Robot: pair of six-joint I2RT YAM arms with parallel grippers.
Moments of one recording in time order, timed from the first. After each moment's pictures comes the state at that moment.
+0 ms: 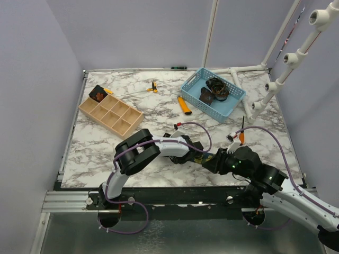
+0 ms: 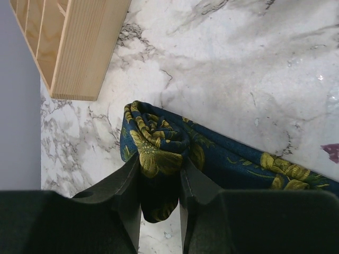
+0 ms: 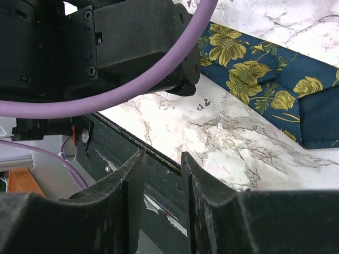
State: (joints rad) left arm -1.09 2.08 1.29 -1.08 -1.02 -1.01; right arm 0.88 0.45 0.39 -0.45 -0.02 0.83
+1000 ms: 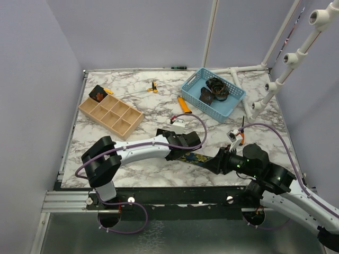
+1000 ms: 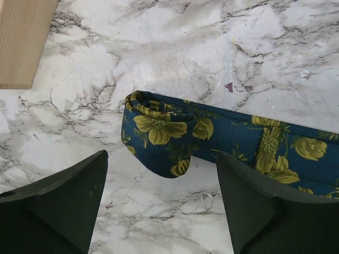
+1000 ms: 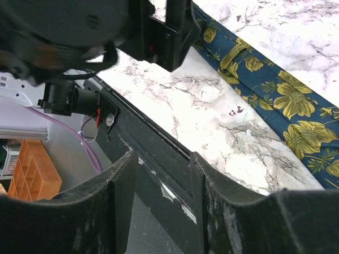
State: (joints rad) left arm -1.12 1.72 1.20 -0.88 -0.74 -0.87; right arm 0.88 0.42 0.51 -0.50 -0.12 0.72
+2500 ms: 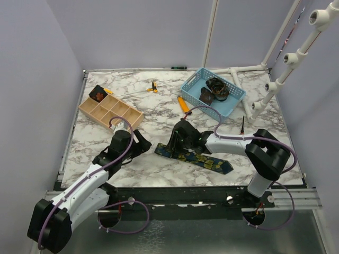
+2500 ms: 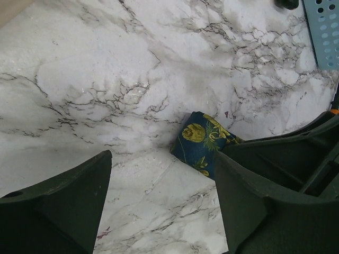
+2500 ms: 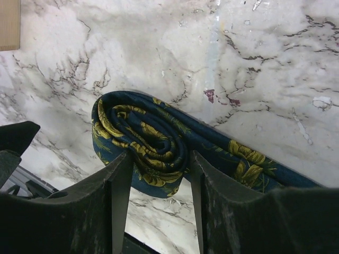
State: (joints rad) left arm -0.46 0.82 0.37 -0.19 -0.03 -0.83; right arm 0.92 1.72 0.94 -0.08 0.04 0.99
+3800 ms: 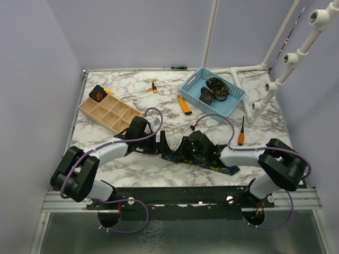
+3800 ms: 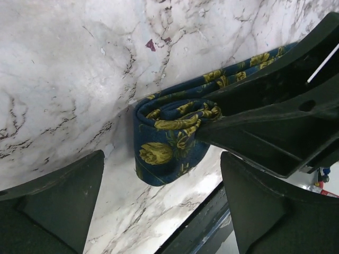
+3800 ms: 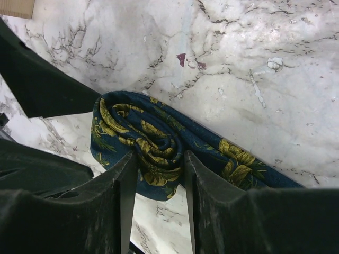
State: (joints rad) left arm -0.50 1.37 0.59 -0.06 0.52 -0.53; right arm 0.92 1.53 0.59 0.24 0.03 0.91
